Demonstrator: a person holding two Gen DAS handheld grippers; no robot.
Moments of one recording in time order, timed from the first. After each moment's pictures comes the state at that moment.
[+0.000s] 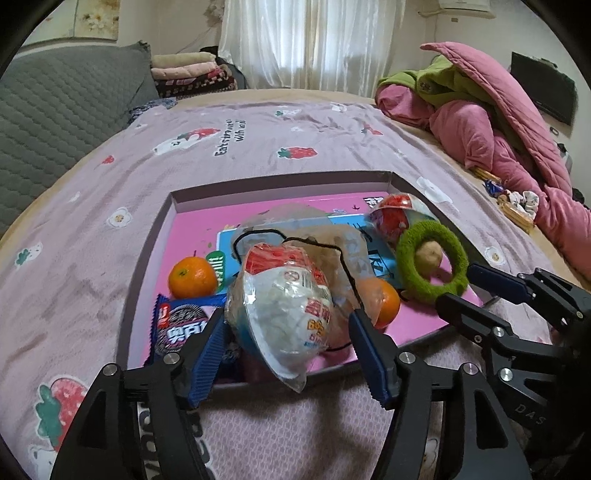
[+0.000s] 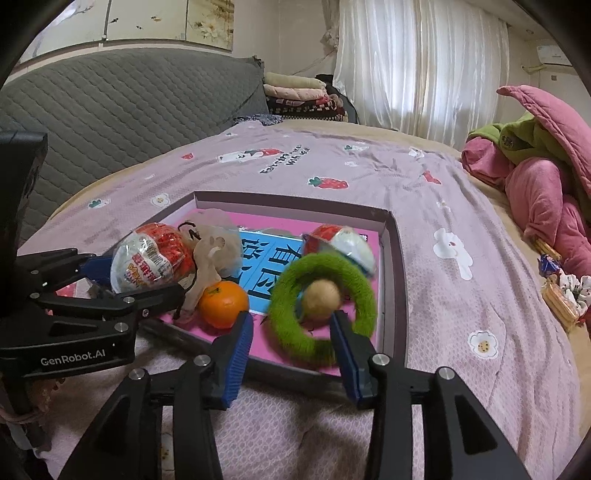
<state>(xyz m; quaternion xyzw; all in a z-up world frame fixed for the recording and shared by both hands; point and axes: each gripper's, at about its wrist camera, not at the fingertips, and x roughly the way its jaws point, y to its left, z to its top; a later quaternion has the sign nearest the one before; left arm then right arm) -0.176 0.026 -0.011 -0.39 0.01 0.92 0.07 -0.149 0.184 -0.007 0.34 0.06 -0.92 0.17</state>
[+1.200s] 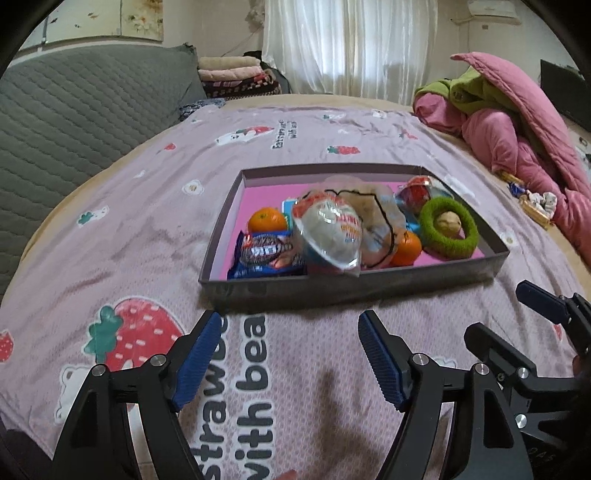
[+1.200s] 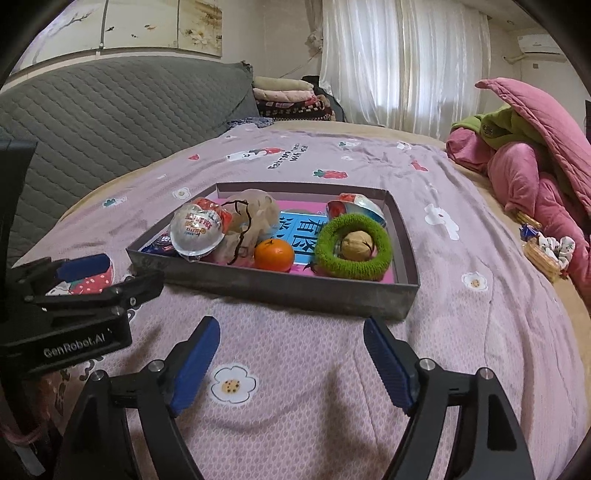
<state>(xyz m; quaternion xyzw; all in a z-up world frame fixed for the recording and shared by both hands) -0.095 0.001 -0.003 -0.38 0.01 0.92 -0.02 -0.072 0.170 -0.004 0.34 0.04 -0.93 0.15</state>
